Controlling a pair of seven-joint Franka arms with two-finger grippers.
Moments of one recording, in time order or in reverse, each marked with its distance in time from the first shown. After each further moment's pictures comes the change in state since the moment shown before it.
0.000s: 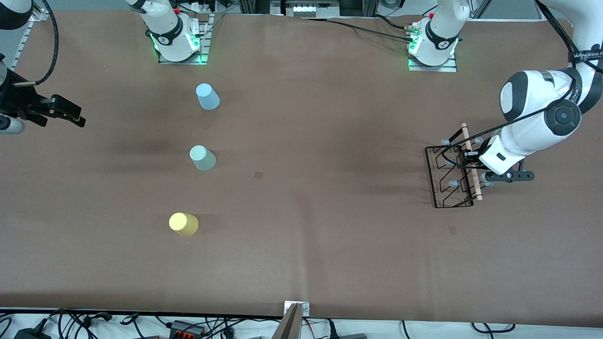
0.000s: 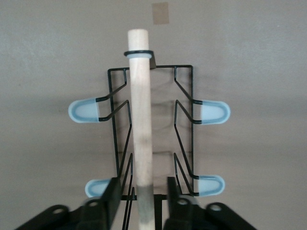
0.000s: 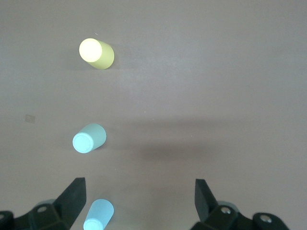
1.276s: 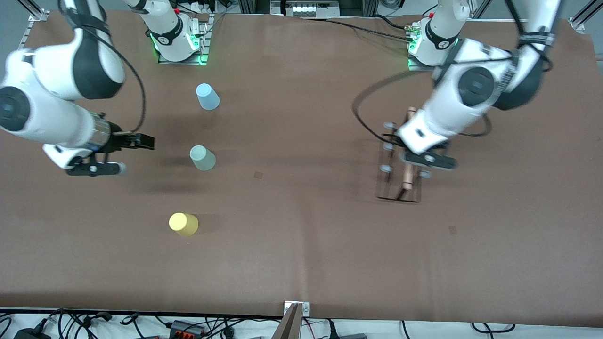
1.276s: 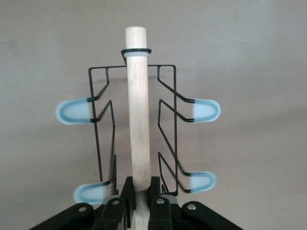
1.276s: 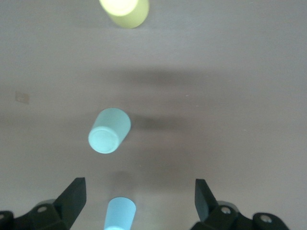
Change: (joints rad) left arm -0.034 0.017 -0.442 0.238 -0.002 -0.205 -0.258; right arm 0.194 0.244 0.013 -0.026 -0.004 0.063 0.143
